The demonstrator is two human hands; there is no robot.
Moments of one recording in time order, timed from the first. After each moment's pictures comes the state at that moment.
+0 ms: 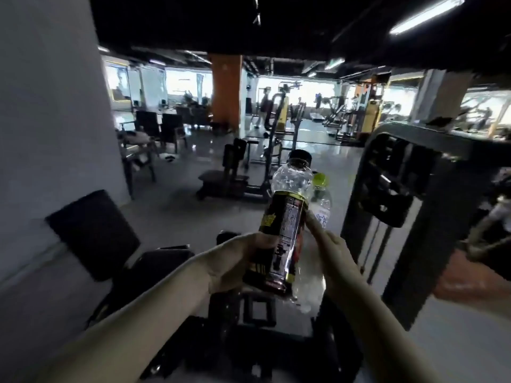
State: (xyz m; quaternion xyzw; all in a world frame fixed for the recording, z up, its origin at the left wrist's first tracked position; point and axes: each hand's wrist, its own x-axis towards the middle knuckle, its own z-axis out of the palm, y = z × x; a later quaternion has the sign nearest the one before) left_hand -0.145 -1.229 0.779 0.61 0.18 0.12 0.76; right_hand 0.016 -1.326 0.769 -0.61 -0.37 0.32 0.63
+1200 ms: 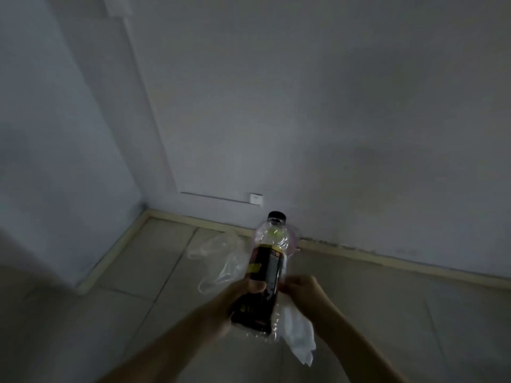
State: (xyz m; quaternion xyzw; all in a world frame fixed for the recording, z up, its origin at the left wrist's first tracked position) left_hand -1.119 -1.173 0.521 0.09 0.60 0.65 0.45; right_hand -1.073 -0.982 0.498 -0.26 -0.74 0.61 -0.09
